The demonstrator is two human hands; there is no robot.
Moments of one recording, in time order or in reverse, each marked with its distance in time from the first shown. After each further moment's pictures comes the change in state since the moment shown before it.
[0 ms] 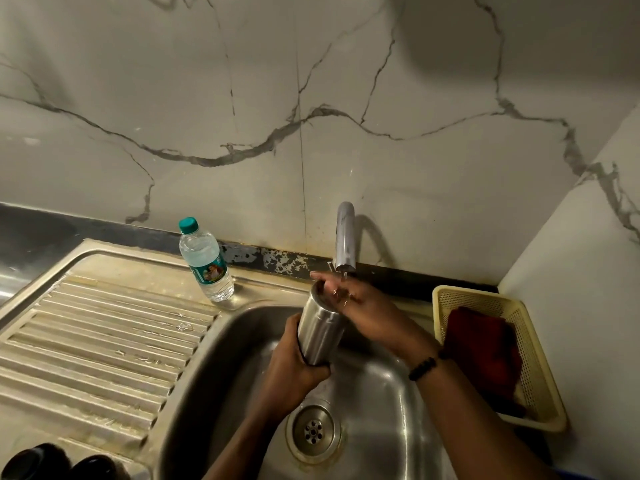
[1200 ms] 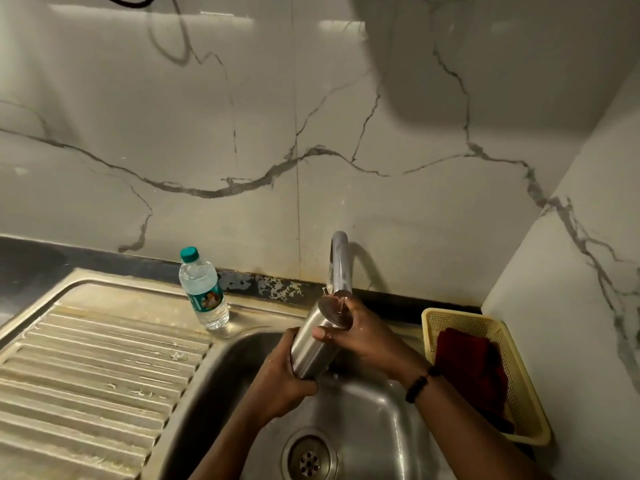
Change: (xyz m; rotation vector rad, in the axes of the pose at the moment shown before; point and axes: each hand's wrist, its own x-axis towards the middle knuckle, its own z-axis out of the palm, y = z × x) left_hand 0.014 0.021 -0.035 0.021 -0.184 0.081; right_hand -0.008 -0.002 -0.002 0.011 0.058 0.033
